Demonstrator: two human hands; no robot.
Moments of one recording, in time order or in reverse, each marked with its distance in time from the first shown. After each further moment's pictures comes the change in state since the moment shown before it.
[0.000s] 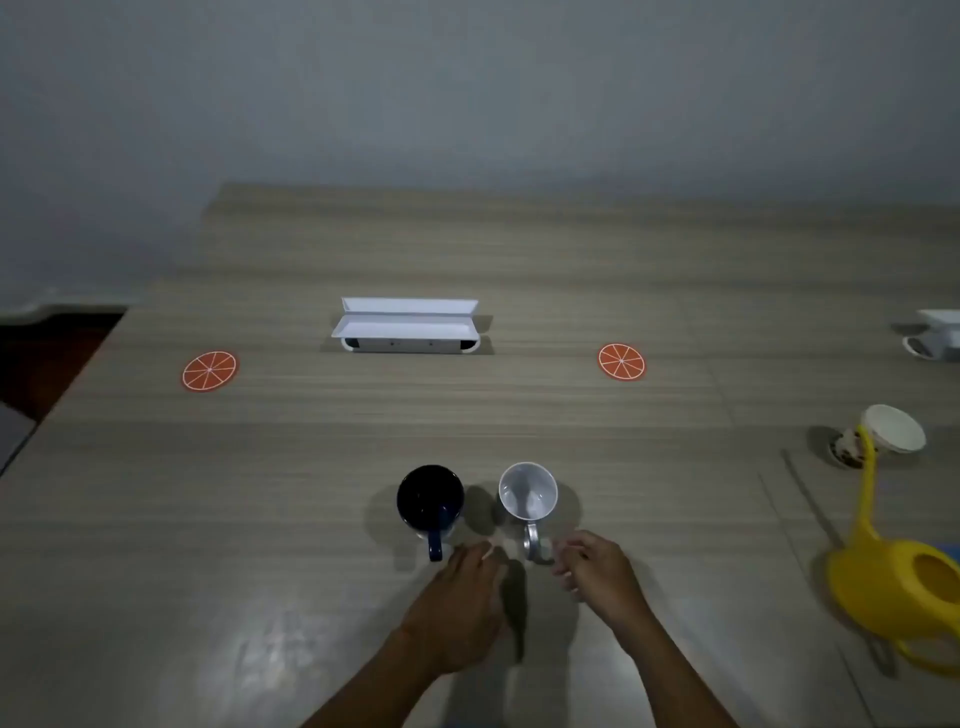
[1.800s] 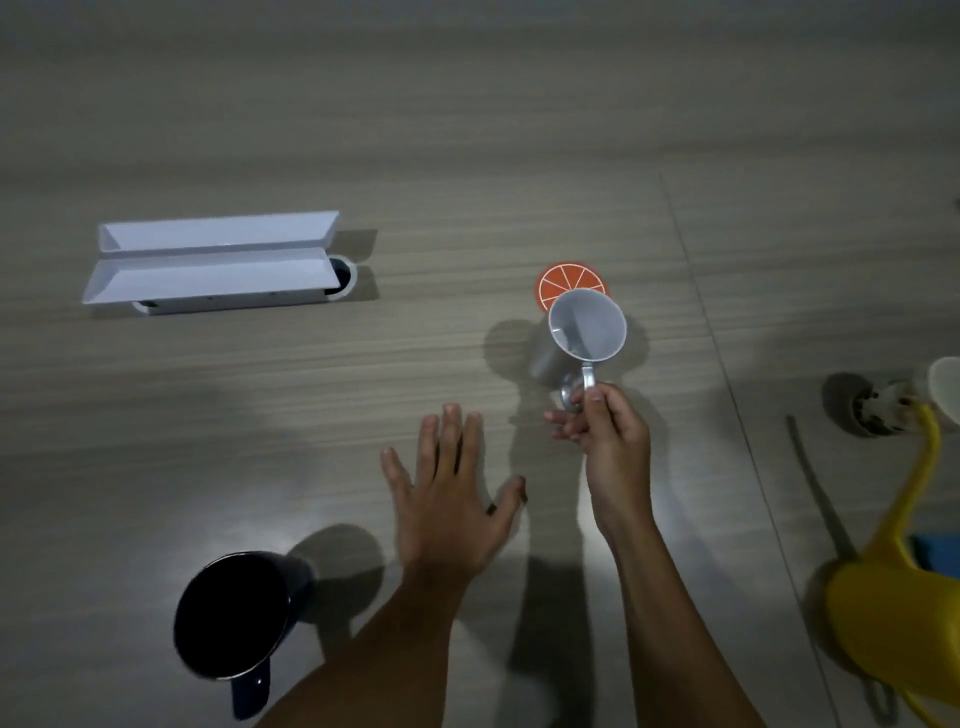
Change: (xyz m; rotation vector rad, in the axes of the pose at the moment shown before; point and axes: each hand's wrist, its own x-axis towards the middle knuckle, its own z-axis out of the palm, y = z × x) left_hand 0.240 0.029 0.031 0.120 0.227 -0.378; right_hand 0.194 -0.046 -0.089 0.406 0.249 -0.232
